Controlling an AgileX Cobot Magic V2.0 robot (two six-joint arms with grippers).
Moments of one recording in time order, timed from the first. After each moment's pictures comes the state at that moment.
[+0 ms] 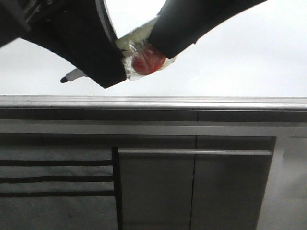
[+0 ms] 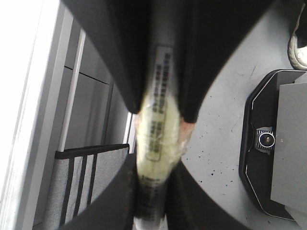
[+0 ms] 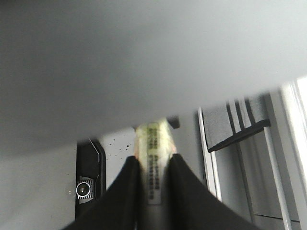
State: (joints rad) left arm -0.97 1.31 -1.11 0.04 0.87 0.53; right arm 0.63 1.26 -1.08 0.60 0.88 -1.14
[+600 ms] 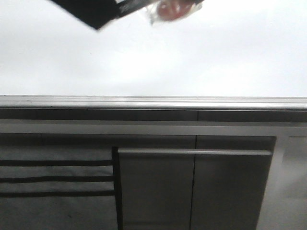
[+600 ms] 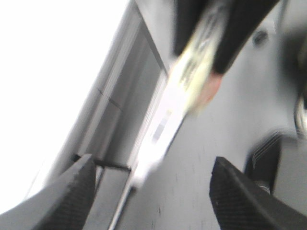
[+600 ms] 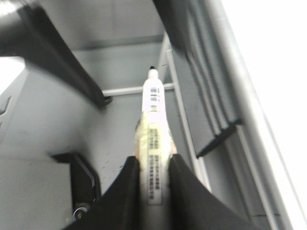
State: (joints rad) left arm -0.91 1.14 -1.11 0.02 0.80 0.35; right arm 0.49 1.14 -1.08 0.66 0.92 -1.11
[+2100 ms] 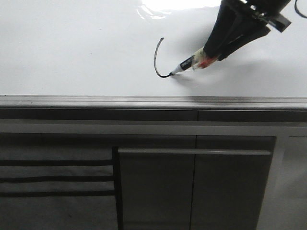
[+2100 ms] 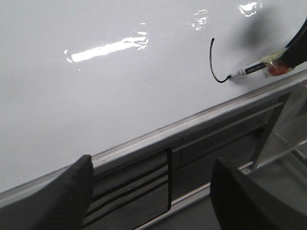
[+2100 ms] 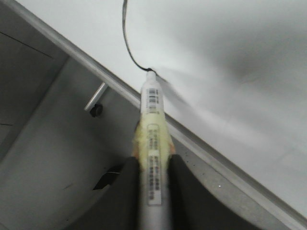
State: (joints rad) left arm -0.47 0.70 -0.70 0.00 0.49 0.06; right arm 0.17 1.61 -1.35 0.61 0.96 -0.61
